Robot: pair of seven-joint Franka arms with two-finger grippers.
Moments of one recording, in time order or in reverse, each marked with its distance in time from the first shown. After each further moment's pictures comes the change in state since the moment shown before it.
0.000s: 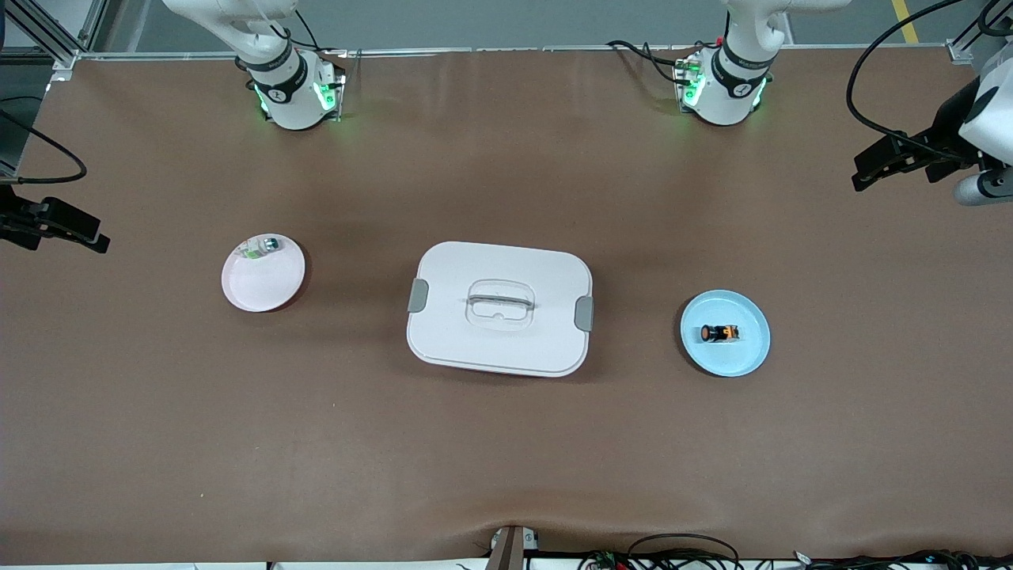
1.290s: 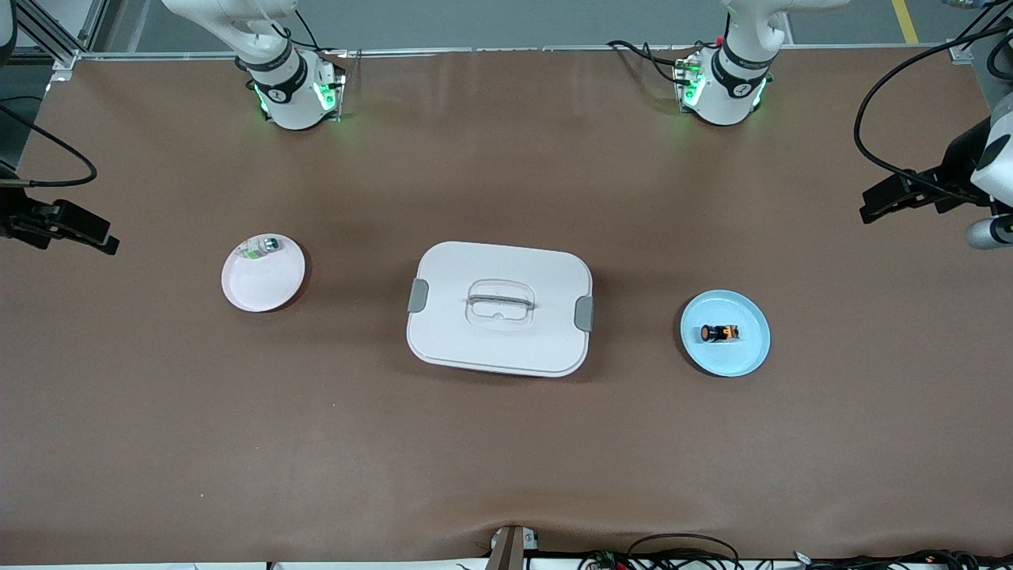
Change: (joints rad) left arm 0.018 0.108 -0.002 0.109 0.018 -0.017 -0.003; right arm 0.009 0.000 -0.002 0.000 0.001 -0.001 0.028
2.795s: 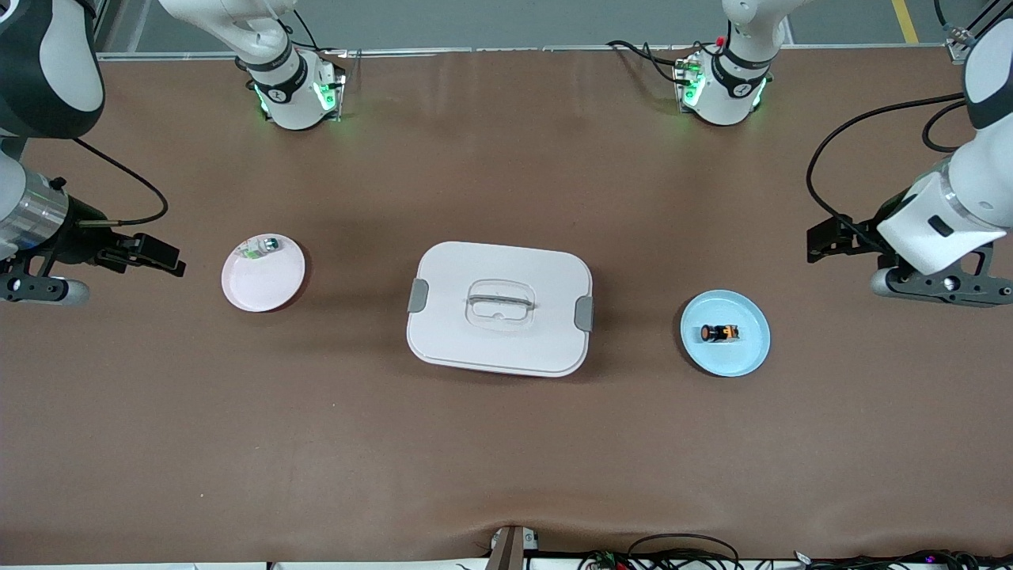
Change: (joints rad) left arm 0.517 0.174 -0.682 0.013 0.141 0.099 0.082; right arm 0.094 -0.009 -0.044 -0.213 0.060 0.180 0.045
